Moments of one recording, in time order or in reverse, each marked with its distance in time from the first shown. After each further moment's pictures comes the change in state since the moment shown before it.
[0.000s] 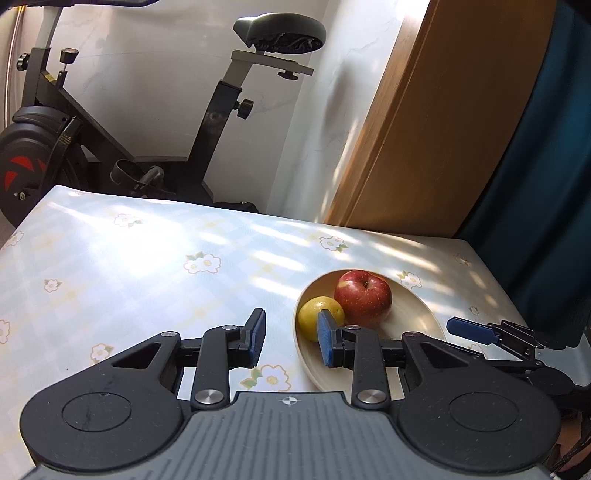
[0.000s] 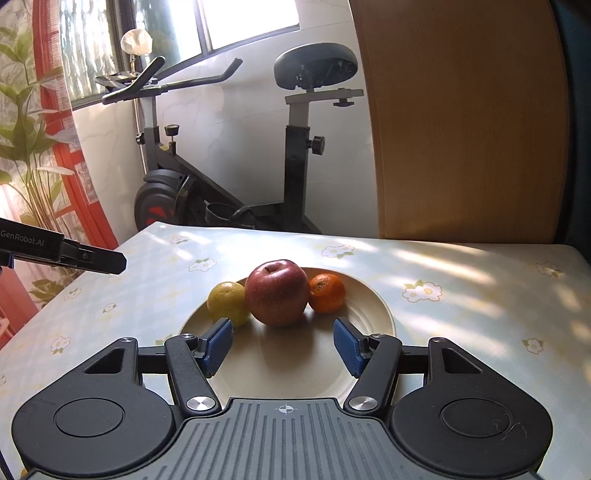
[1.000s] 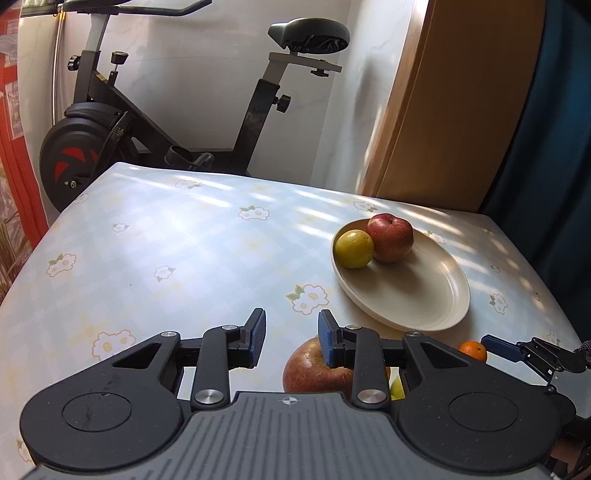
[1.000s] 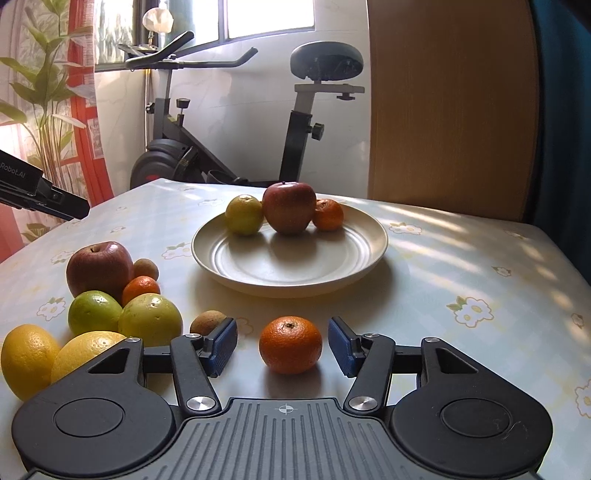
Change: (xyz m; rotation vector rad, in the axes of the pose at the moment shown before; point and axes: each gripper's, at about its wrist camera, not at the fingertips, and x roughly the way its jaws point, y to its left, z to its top) left arm -0.056 -0.003 -0.070 0.001 -0.026 0.138; right arm -0.044 0.026 -0.097 -0.103 -0.010 -0.069
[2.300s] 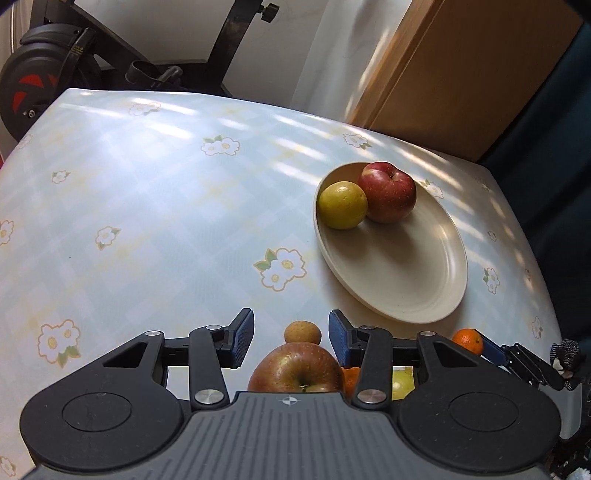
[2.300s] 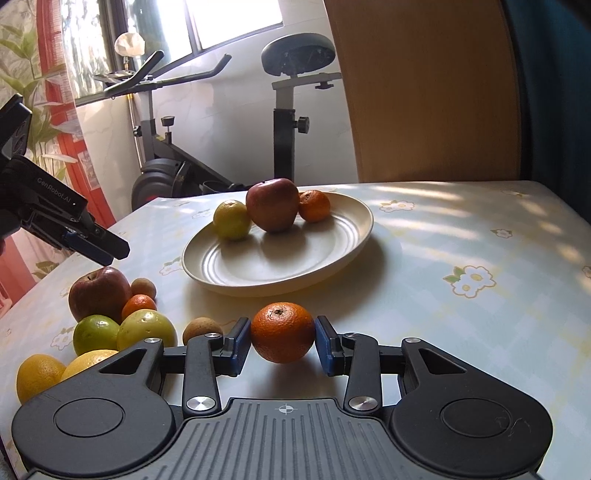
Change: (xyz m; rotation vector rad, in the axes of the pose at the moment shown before) left arm 0.072 0.009 0.043 -0.051 0.348 -0.131; right arm 0.000 -0.026 -0.005 0.152 -0.001 0.061
